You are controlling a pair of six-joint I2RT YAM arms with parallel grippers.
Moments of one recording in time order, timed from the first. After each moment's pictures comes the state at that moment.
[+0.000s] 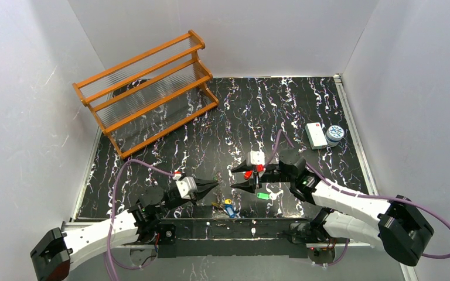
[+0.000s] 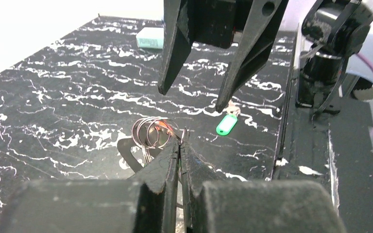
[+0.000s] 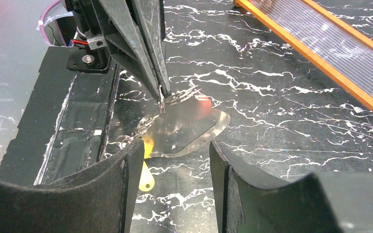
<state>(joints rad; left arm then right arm) -0.97 0.55 0.02 0.61 0.19 0.08 0.85 1.03 0.42 0.45 -0.72 -0.23</state>
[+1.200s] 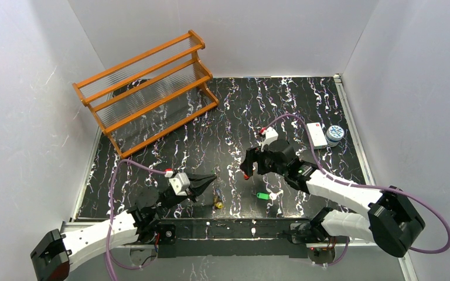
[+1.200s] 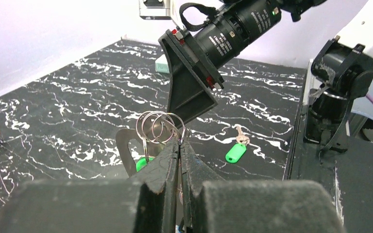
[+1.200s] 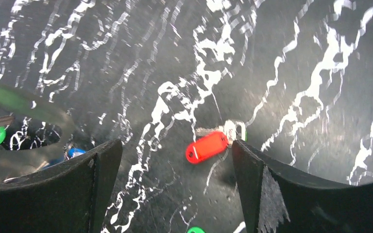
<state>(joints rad) -0.97 0.52 0.01 0.74 0.11 0.01 0.80 1.13 0.53 0.08 -0.02 0.39</state>
